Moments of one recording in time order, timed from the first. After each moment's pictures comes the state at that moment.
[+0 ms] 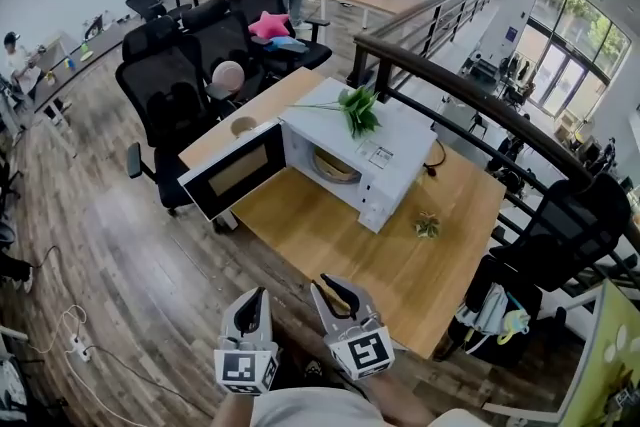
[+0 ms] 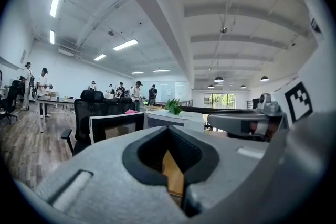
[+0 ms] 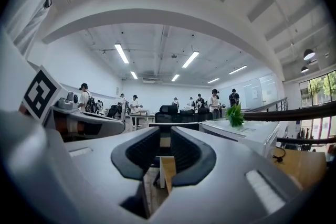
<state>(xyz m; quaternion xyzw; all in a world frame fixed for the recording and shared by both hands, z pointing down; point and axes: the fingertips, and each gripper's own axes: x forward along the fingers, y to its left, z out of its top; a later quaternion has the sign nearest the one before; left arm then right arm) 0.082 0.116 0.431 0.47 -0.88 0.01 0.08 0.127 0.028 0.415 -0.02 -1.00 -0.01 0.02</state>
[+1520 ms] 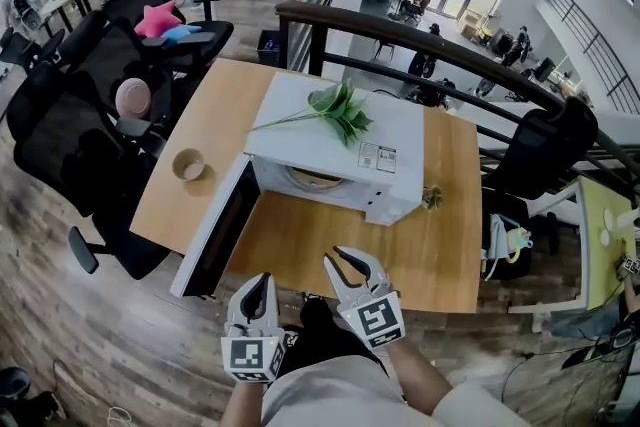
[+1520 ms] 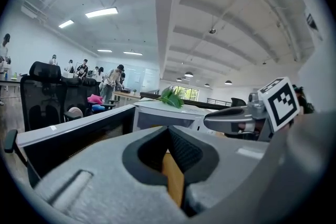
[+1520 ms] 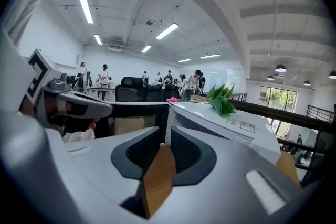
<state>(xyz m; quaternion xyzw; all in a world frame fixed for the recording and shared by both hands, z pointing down) -0.152 0.018 0.480 0.65 -0.75 0.01 0.15 -0.074 -0.071 0.481 0.20 -0.96 -0.01 0.18</state>
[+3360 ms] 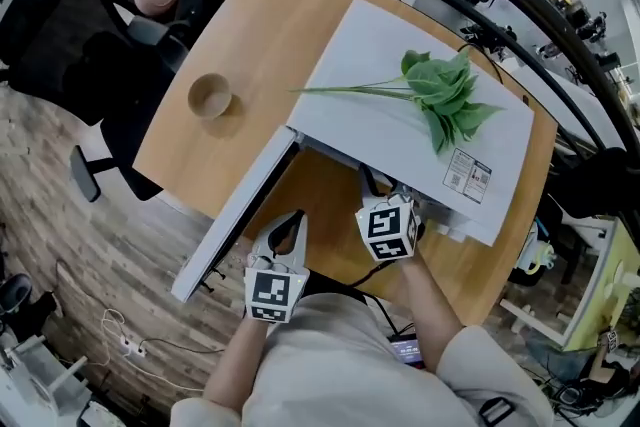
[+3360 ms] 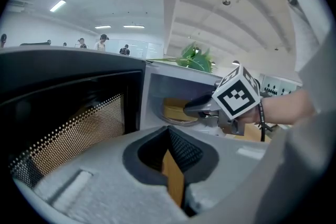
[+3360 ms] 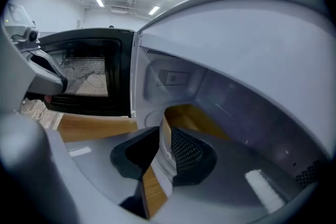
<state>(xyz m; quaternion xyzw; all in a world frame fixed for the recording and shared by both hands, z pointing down) -0.229 -0.107 0.612 0.63 -0.72 0.11 0.26 -0.195 -0.259 0.652 0.17 -0.91 -0.05 0.37</state>
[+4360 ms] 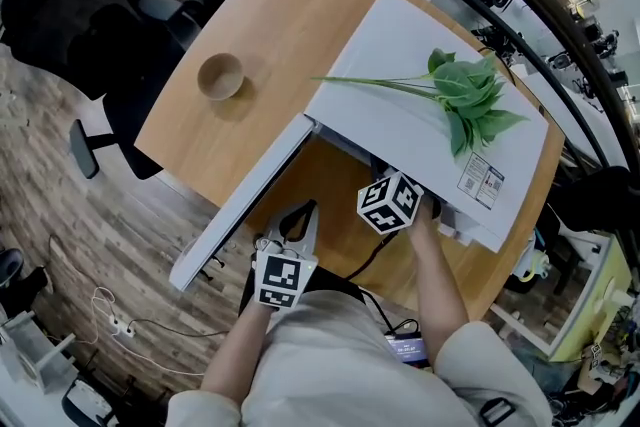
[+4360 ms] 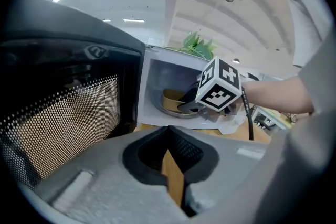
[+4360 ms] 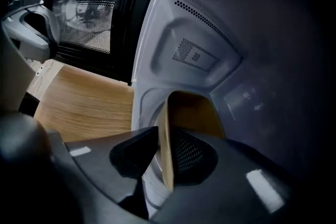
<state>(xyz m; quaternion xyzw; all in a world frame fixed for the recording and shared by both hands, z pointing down) -0.225 -0.112 0.641 0.63 -0.71 0.11 0.28 -0.209 -0.279 0.700 0.08 -0.83 -0.20 0.52</state>
